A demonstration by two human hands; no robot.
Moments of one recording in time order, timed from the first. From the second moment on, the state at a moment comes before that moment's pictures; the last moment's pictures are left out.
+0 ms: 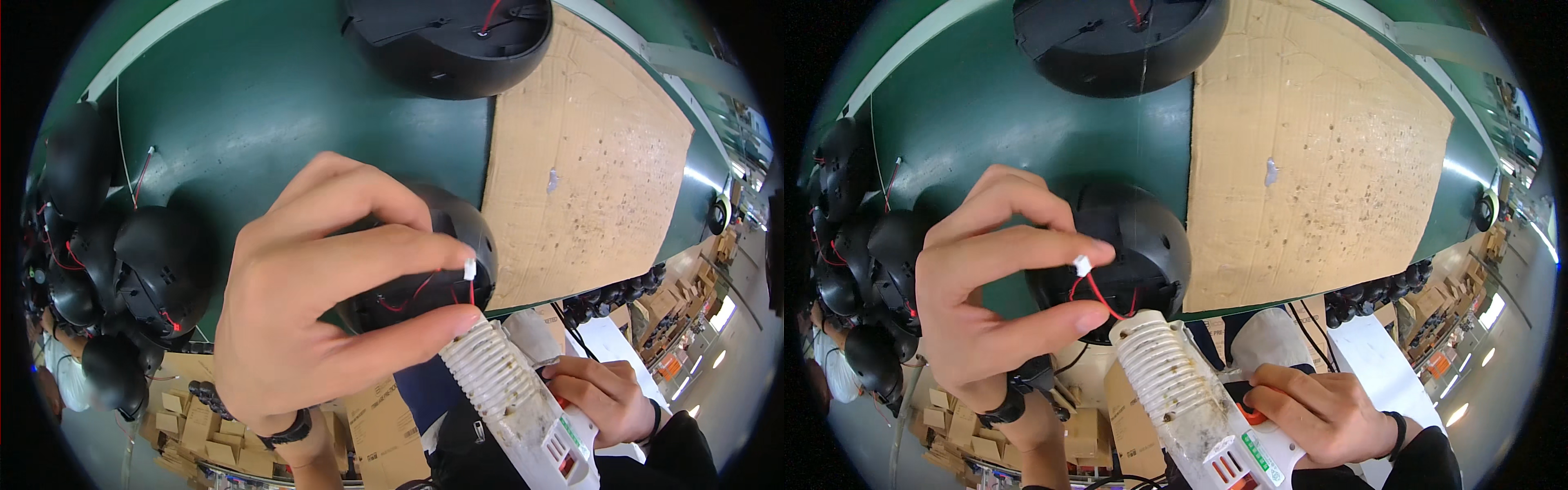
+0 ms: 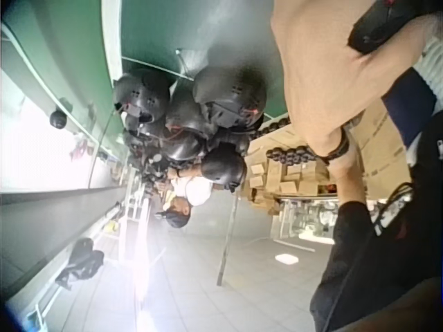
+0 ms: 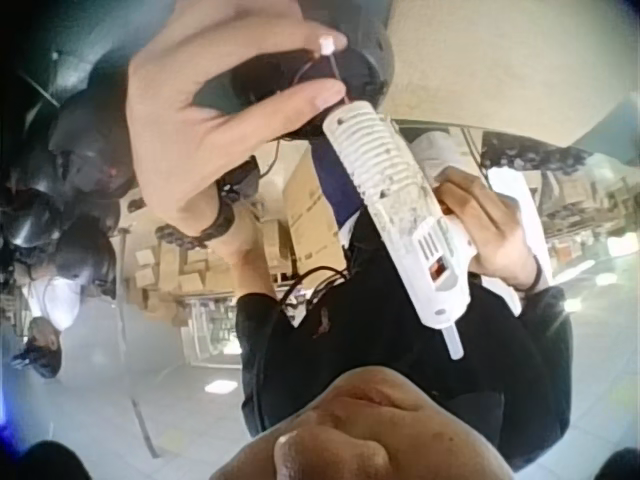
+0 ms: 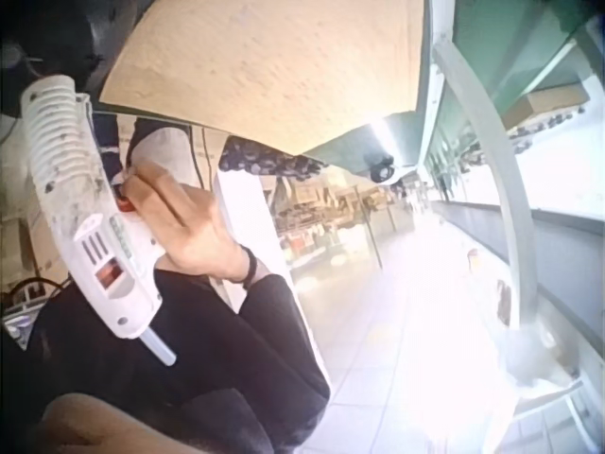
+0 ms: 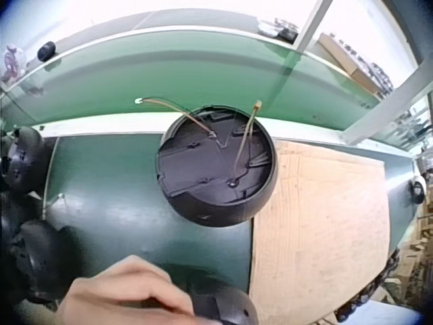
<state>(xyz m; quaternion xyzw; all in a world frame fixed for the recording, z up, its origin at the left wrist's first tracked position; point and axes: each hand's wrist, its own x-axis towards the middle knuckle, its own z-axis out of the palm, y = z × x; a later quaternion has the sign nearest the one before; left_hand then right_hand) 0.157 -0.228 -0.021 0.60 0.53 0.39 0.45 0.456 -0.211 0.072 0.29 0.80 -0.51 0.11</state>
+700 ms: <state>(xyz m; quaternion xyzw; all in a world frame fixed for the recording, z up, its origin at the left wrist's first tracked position) 0.185 -0.213 -0.029 0.53 0.54 0.43 0.50 0.452 -0.206 0.085 0.32 0.79 -0.50 0.16</state>
